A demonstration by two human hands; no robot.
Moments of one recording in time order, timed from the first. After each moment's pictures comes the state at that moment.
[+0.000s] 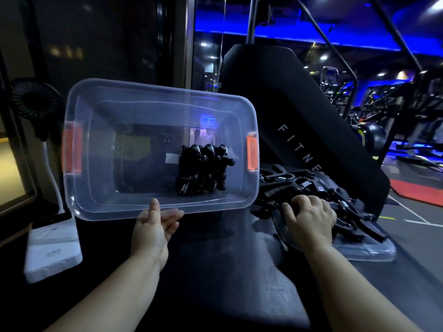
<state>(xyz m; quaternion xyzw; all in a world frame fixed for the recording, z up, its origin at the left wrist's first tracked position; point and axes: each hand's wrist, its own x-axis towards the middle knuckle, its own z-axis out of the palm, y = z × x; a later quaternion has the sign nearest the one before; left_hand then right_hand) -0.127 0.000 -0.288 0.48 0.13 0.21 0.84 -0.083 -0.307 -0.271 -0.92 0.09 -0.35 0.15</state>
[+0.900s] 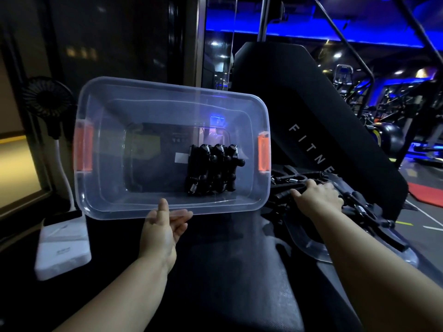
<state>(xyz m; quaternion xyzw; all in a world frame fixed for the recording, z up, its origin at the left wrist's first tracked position) -0.126 -0.001 -0.288 0.48 0.14 0.21 0.84 -0.019 -0.308 -0.227 -0.97 0.19 -0.17 0.06</state>
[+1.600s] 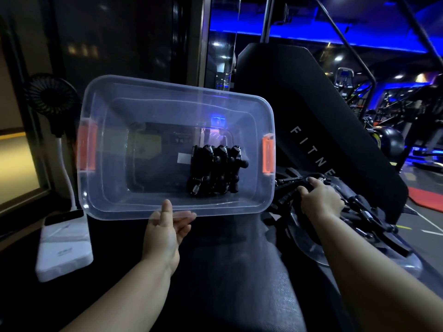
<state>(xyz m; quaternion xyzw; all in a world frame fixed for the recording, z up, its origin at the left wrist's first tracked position) -0.127 -0.001 -0.286 0.48 0.13 0.21 0.84 -0.014 -0.303 -0.233 -0.93 0.18 -0.26 0.19</state>
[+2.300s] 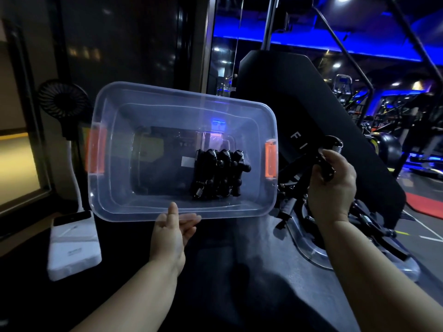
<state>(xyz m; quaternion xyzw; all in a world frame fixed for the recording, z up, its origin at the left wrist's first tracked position) -0.128 0.000 -0.287 0.47 0.14 0.20 0.85 -0.080 -0.263 -0.184 -0.72 -0.06 -0.56 0.42</state>
